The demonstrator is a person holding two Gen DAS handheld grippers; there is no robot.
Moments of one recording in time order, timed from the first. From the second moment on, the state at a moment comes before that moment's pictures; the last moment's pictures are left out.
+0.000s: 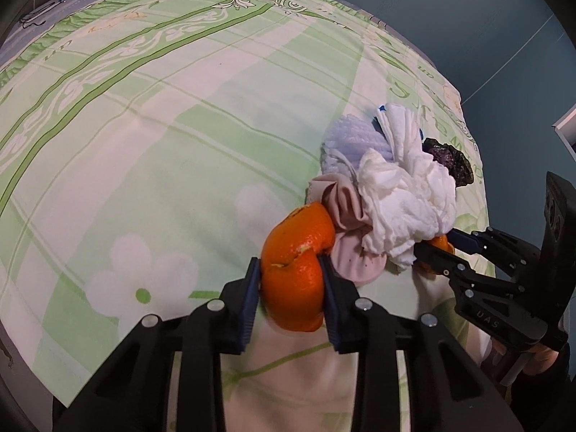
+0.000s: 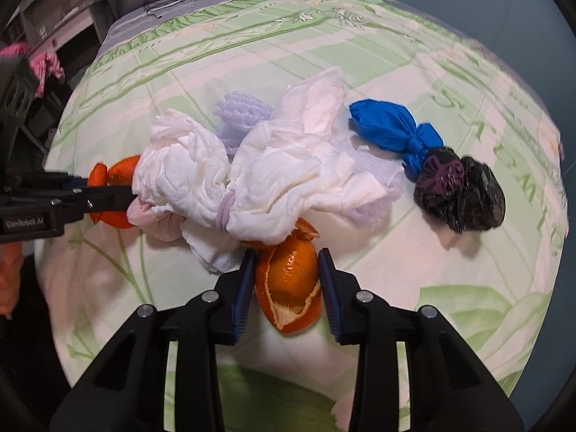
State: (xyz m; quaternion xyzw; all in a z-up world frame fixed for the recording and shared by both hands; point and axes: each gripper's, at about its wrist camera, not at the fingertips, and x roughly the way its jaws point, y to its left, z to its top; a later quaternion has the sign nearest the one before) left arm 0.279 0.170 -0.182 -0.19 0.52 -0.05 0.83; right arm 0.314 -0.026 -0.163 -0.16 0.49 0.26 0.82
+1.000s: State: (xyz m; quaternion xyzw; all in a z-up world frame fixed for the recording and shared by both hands) left arm 0.191 0.166 -0.110 -0.19 0.45 -0.04 0.87; right arm 0.225 -0.094 -0.075 -0.06 0.44 0.28 0.85
